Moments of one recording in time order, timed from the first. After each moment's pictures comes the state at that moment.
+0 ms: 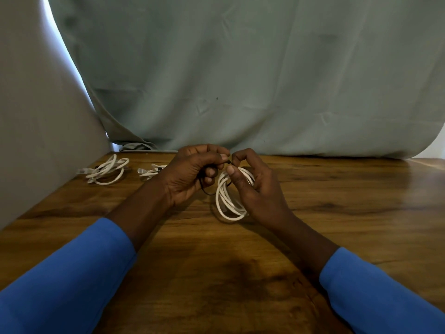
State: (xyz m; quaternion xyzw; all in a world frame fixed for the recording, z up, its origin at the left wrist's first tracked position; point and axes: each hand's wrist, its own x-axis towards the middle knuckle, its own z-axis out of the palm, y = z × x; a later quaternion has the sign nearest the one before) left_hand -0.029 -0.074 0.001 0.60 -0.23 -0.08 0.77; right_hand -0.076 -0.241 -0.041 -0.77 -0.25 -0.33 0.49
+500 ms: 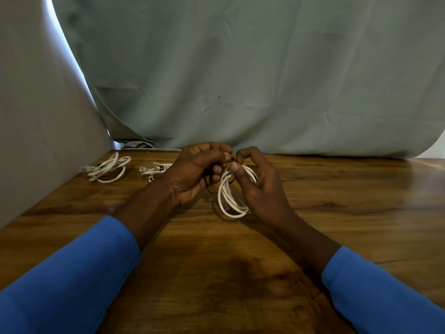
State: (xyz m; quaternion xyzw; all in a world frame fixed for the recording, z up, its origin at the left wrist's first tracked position) left_hand -0.036 -0.078 0.002 0.58 -0.22 -0.07 0.78; right_hand -0.080 -0.236 -0.038 -0.75 -0.24 -0.31 0.53
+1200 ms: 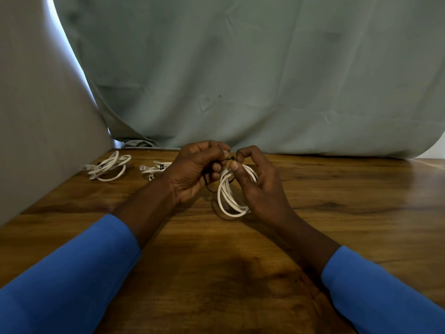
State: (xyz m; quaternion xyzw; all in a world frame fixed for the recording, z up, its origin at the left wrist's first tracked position) left_hand -0.037 -0.078 0.002 0.57 -0.21 -0.06 0.79; right_hand -0.080 -0.236 -0.040 -0.75 -0.23 -0.29 0.55
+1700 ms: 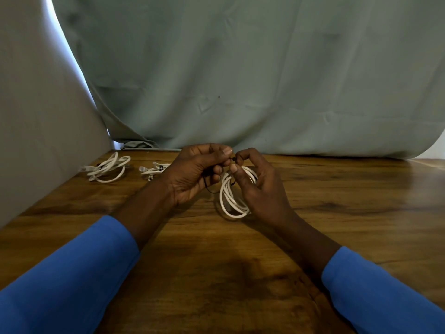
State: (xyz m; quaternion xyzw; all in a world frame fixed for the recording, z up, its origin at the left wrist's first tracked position) left_hand -0.032 -0.076 -0.002 0.56 -0.23 -0.10 0.79; right_hand -0.075 -0.240 -0.043 -0.77 -0.22 -0.32 0.51
